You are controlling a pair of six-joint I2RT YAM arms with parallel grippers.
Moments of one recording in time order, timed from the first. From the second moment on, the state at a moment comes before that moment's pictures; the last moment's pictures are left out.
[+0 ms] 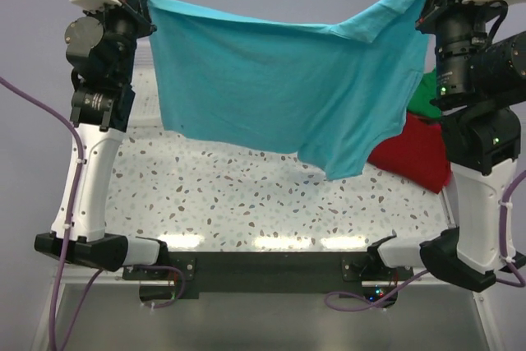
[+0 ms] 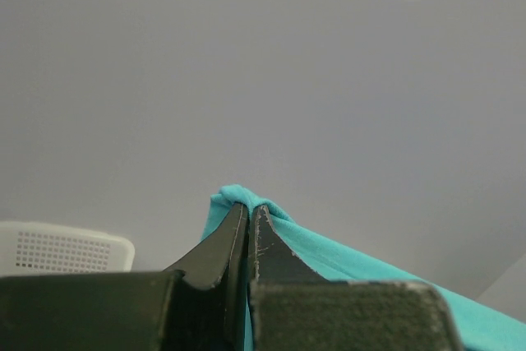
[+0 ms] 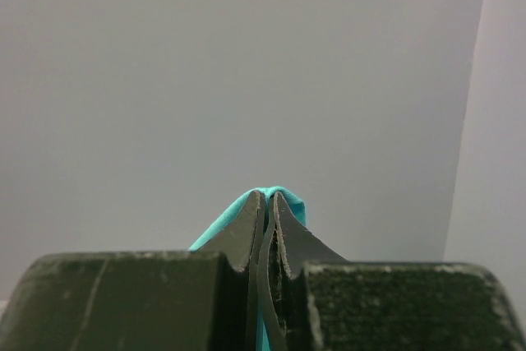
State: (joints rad) left arm -0.16 1.34 1.79 -0.14 -0.17 -0.31; right arm 0.44 1.31 2.20 -0.36 0.45 -0.11
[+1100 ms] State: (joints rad) left arm -0.16 1.98 2.17 -0.03 -0.14 -0.34; right arm 0.42 1.75 2.24 0.05 0.41 -0.34
